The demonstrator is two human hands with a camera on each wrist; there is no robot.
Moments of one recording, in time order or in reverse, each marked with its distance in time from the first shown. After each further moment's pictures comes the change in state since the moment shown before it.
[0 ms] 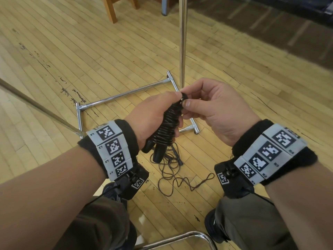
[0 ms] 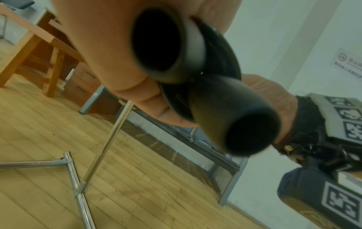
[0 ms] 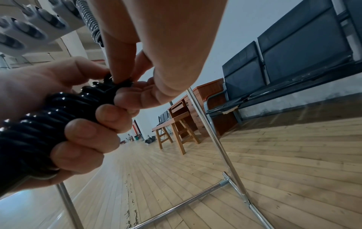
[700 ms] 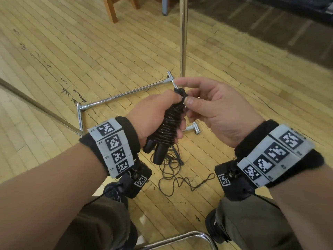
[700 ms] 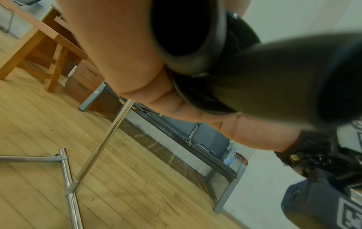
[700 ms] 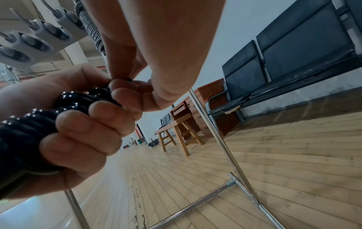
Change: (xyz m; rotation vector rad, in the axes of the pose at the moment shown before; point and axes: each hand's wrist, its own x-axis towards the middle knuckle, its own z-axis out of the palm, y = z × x) left_hand 0.001 0.006 -0.001 -0.010 -0.112 -0.014; right_hand -0.005 -0.008 0.003 0.045 -0.074 -0.004
